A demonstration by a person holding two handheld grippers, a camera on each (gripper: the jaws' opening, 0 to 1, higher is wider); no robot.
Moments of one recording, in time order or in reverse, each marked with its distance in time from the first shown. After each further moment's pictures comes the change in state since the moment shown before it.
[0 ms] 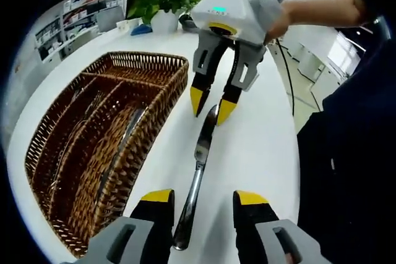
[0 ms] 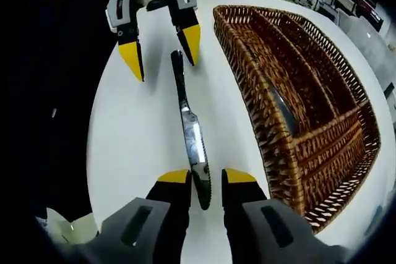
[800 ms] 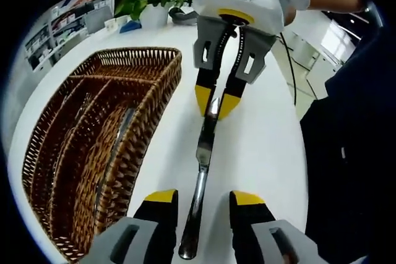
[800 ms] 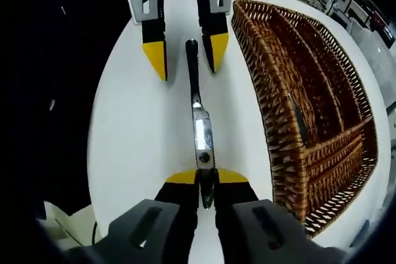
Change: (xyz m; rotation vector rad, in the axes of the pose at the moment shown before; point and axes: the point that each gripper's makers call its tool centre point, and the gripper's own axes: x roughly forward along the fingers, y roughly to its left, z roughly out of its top) left arm 0.017 0.004 0.000 0.080 0.053 -0.023; right arm 0.001 0.008 -0.002 -0.072 0.065 0.005
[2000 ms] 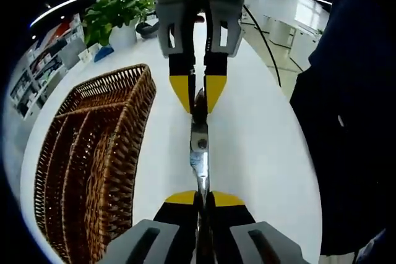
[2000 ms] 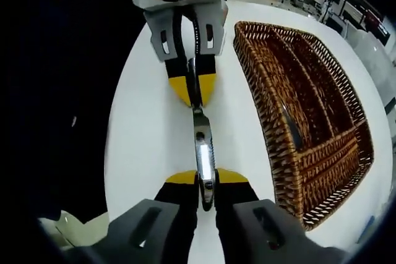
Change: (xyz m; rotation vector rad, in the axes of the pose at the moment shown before) left arm 0.001 -0.007 0.001 0.244 -0.019 0.009; right arm -0.024 0.011 0.022 0.019 -0.107 0.006
